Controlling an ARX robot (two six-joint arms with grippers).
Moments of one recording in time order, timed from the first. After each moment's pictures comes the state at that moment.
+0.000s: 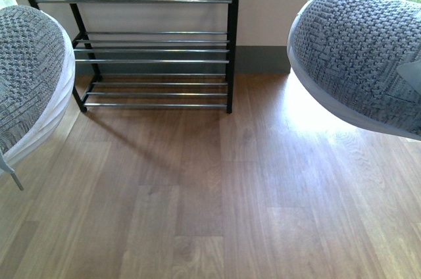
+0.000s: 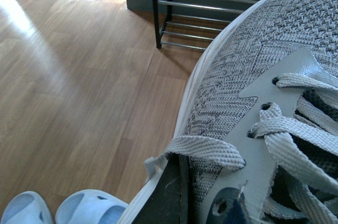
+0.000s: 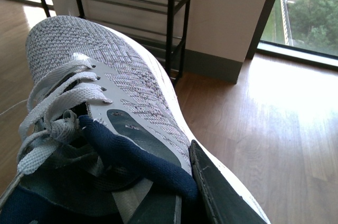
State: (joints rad) left arm -0.40 0.79 0.25 0.11 -0.52 -0.26; right arm -0.16 0.64 0.23 0.25 -0.48 -0.18
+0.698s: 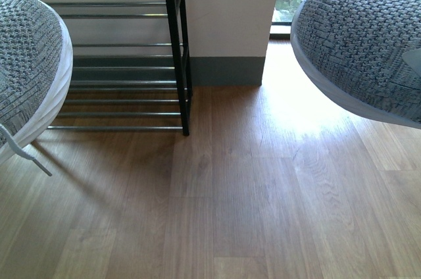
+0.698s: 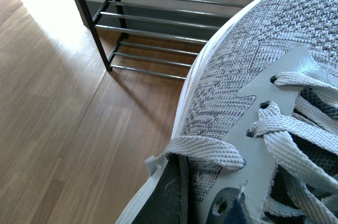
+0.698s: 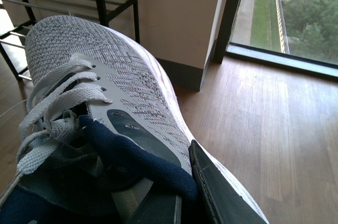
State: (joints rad) left arm -0.40 0.79 0.25 0.11 -0.51 -0.26; right arm -0.16 0.64 0.23 0.25 -0.48 -0.18
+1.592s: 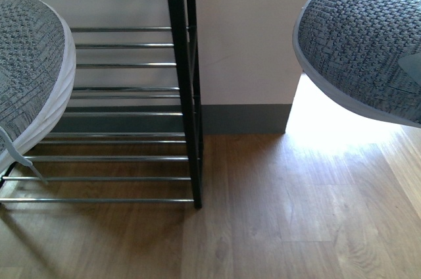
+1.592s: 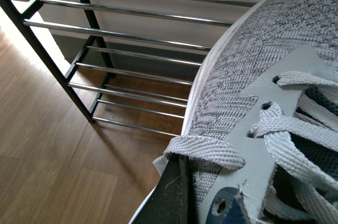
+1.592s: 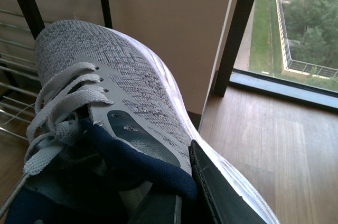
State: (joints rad) left arm -0.40 0.79 0.25 0.11 -0.51 -0.26; right arm -0.16 0.64 0.23 0.25 -0.47 -0.18
